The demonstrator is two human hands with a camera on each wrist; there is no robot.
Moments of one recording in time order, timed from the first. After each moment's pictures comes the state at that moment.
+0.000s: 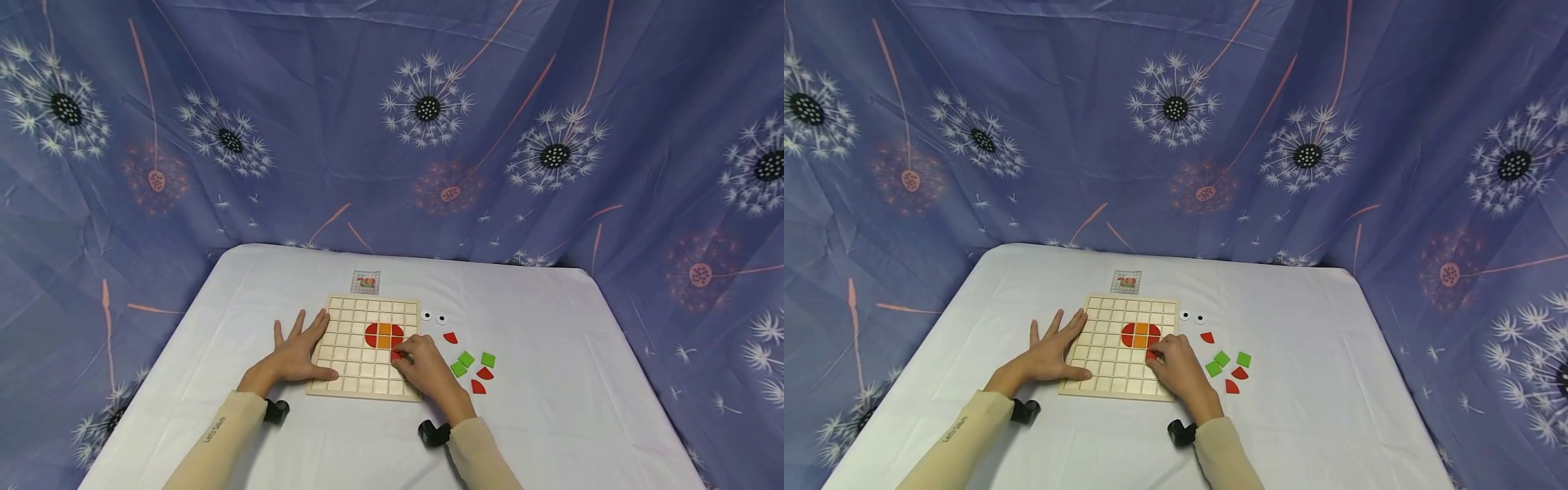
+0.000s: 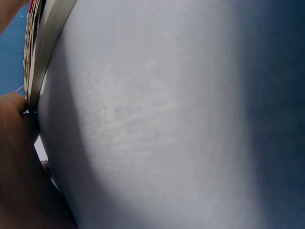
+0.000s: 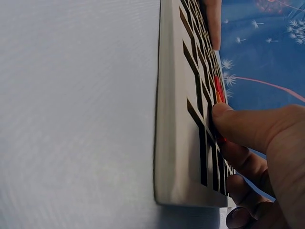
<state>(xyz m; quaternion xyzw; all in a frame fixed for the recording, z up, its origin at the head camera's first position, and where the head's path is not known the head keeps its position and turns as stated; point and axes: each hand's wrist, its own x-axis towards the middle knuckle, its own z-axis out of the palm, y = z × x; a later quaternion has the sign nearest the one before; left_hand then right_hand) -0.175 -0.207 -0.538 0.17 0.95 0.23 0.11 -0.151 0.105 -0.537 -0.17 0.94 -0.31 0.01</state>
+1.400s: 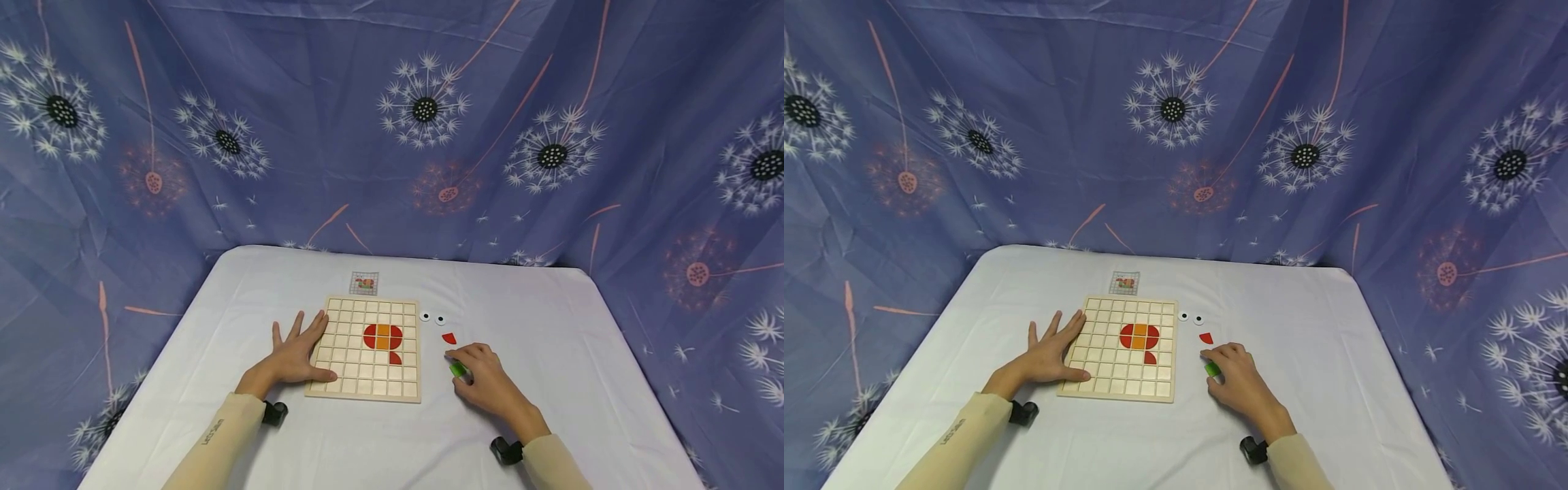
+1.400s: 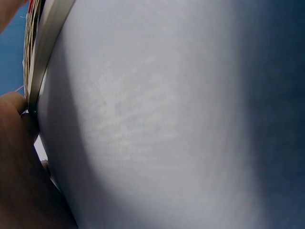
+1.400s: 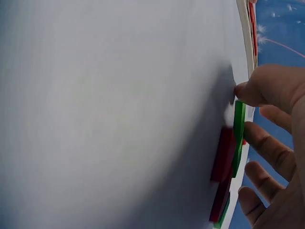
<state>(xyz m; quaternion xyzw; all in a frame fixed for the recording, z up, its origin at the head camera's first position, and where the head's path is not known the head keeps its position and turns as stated) -0.178 -0.208 -0.541 0.17 0.95 0.22 0.12 -0.127 0.221 -0.540 -0.19 0.96 -0.22 -0.04</state>
